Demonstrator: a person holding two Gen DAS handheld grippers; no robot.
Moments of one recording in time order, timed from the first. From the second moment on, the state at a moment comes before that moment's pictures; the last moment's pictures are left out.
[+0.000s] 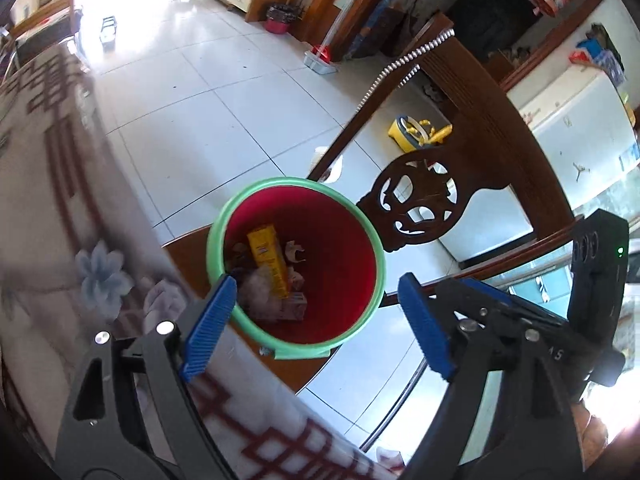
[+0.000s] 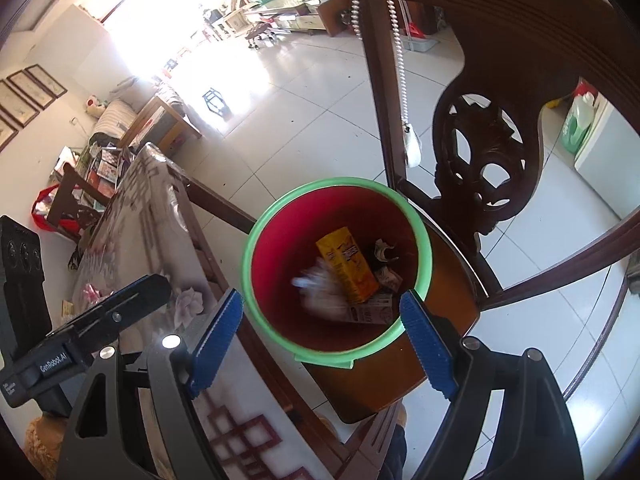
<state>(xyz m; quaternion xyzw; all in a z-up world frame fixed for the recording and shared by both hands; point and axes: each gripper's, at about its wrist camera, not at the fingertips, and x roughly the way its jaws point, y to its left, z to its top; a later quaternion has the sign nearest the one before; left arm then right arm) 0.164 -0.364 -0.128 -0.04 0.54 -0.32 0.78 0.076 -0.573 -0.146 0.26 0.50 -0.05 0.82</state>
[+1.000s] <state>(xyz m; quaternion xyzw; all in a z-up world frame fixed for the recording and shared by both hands) 0.031 0.065 -0.149 -0.06 0.55 0.06 0.83 0.061 -0.291 -0.118 0.12 0.54 0.16 0.82</state>
